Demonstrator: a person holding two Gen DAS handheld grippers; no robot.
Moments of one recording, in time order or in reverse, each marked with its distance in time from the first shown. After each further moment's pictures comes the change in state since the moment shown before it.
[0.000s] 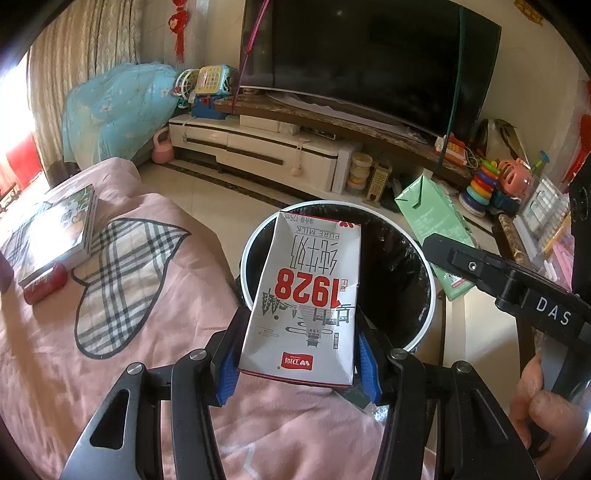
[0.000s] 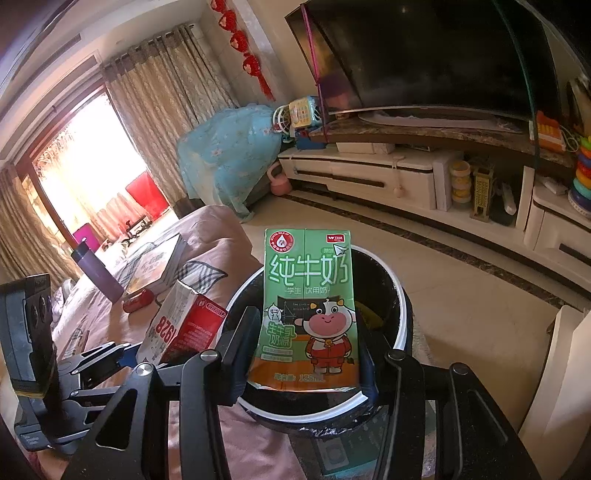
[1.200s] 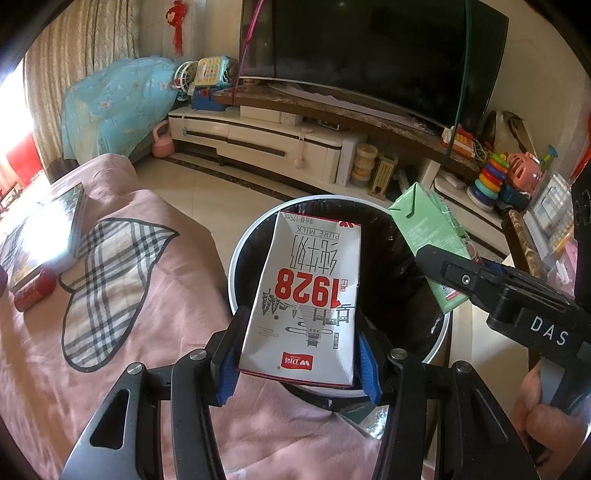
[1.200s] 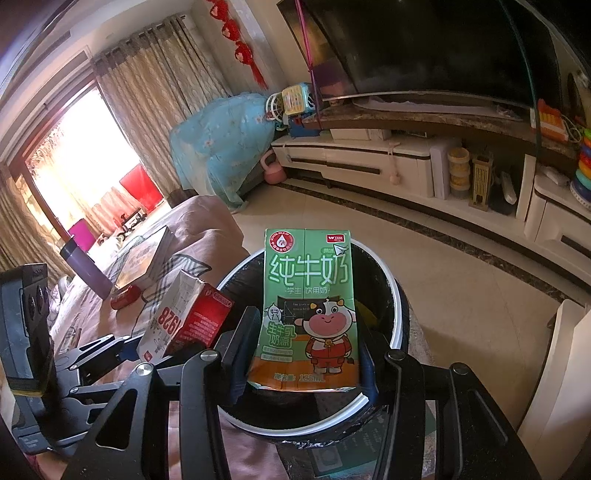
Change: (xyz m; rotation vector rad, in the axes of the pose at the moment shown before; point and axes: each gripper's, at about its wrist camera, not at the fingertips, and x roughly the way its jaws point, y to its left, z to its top) left arm 0.033 -0.007 0.013 0.003 0.038 0.019; right arm 0.025 -0.015 0.004 0.013 0.053 -0.010
